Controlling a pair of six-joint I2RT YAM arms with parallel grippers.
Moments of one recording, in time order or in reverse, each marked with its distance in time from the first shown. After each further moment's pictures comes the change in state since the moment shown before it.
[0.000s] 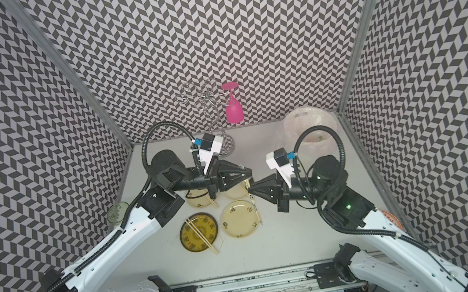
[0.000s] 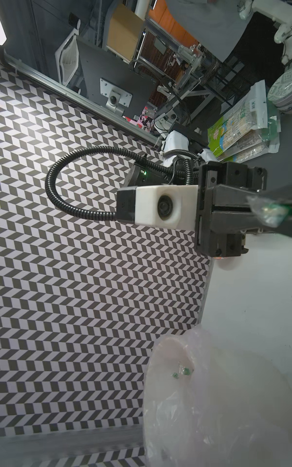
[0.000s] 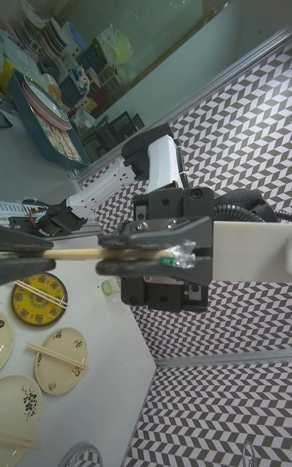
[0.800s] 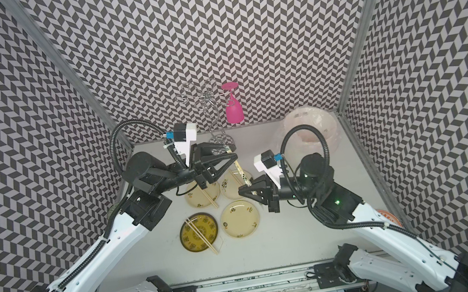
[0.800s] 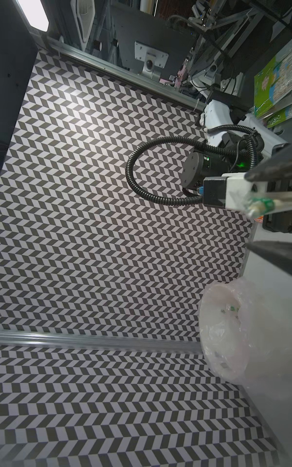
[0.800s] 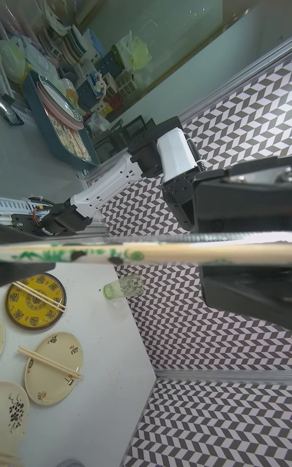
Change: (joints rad) left arm 0.040 -0.088 0.045 0.046 -0.237 0.015; right arm 0.070 0.098 0.046 0.021 0.026 -0.060
